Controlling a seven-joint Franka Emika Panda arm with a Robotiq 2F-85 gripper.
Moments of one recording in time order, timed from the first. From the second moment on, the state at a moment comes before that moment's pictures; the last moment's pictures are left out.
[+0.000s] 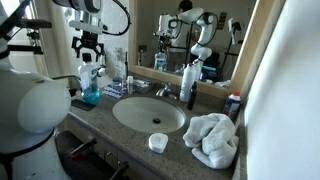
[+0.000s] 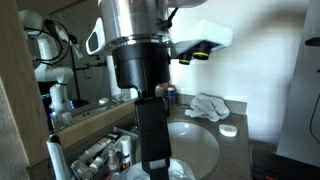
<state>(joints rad) 0.33 -0.13 0.30 -2.12 0.20 1.90 -0.19</state>
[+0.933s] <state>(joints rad) 0.33 -0.10 0.30 -2.10 0.19 1.91 -0.19</state>
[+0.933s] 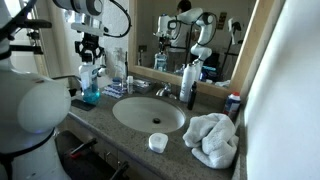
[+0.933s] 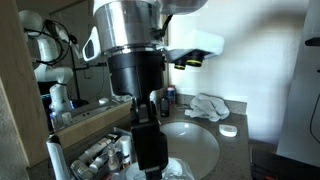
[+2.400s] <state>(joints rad) 0.30 -0.12 0.26 -2.00 0.20 1.79 -0.15</state>
